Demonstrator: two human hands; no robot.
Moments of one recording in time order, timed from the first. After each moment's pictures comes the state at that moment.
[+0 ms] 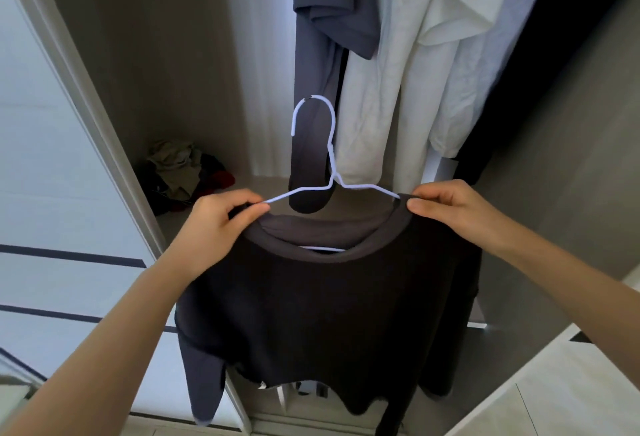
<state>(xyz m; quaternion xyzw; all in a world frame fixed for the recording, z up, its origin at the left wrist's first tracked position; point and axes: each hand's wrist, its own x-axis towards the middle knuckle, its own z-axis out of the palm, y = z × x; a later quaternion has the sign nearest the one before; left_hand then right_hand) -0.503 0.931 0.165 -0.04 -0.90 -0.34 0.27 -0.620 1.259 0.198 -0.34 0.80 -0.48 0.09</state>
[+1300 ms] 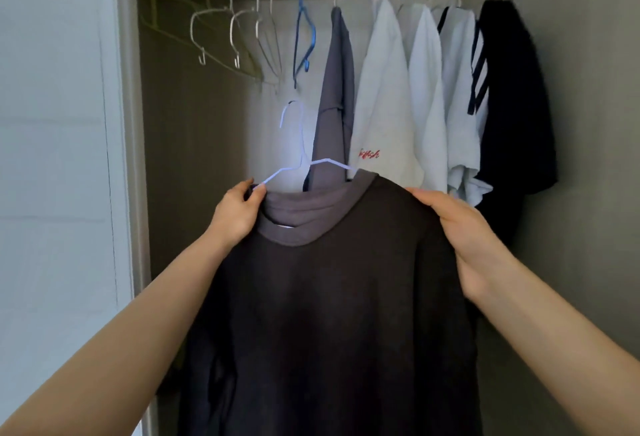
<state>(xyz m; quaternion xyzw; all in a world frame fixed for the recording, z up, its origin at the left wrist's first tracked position) -0.614 0.893 0.399 0.05 -0.81 -0.42 0.40 -0.553 1.200 0.410 -0.22 0.52 -0.82 0.03</state>
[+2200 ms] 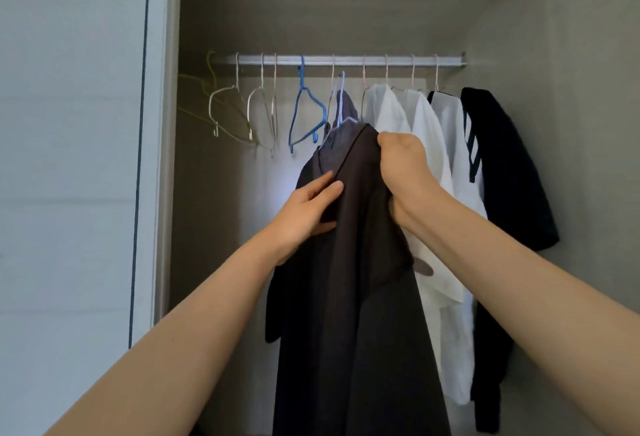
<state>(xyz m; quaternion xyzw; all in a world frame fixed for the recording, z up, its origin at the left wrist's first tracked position) -0.596 0.945 0.496 -0.26 -0.72 -0.60 0.22 -0.549 1.091 0.542 -0.24 0.59 -0.72 -0.27</state>
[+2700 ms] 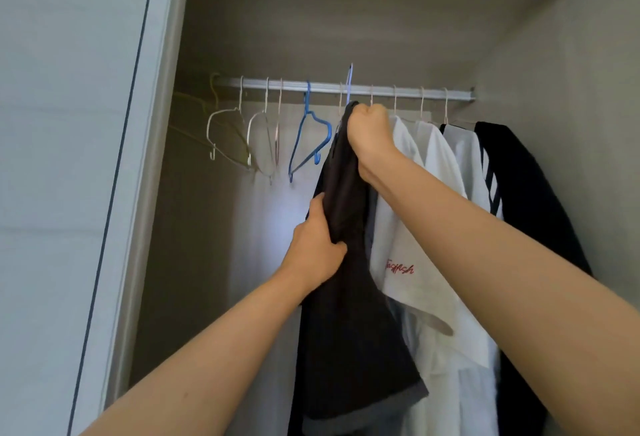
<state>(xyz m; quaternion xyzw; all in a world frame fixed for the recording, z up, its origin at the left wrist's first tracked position) -0.637 0.951 0.507 -0.16 -0.82 -0.38 0.40 -0.620 1.041 0.641 -0.25 0.61 -0.65 -0.37</state>
